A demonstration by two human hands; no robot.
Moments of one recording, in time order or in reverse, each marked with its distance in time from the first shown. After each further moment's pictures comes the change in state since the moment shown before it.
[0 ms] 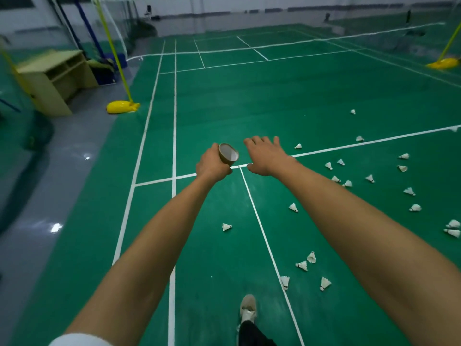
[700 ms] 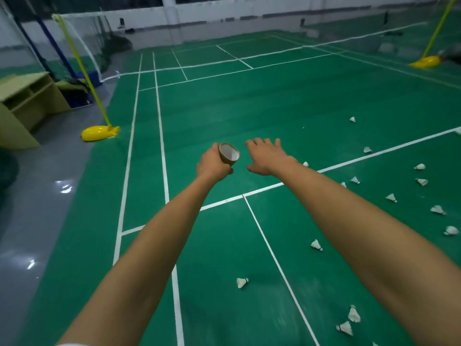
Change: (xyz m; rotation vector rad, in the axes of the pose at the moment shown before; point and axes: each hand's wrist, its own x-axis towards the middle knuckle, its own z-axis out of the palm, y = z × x) left_hand 0.422 -0.046 -0.024 -0.004 -0.048 0.104; right_hand 0.409 0.030 -0.006 0.068 -0.021 0.140
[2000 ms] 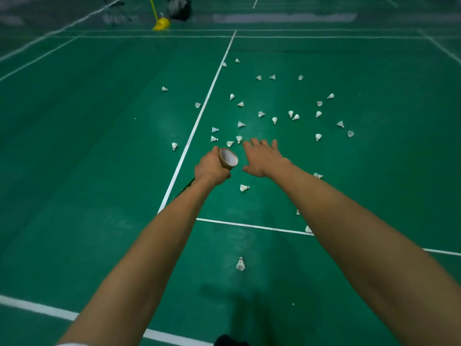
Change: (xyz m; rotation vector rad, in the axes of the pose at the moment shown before) left_hand 0.172 -0.064 0.057 0.153 -0.750 0.851; right_hand 0.066 -0.109 0.070 0.134 -0.143 1.090
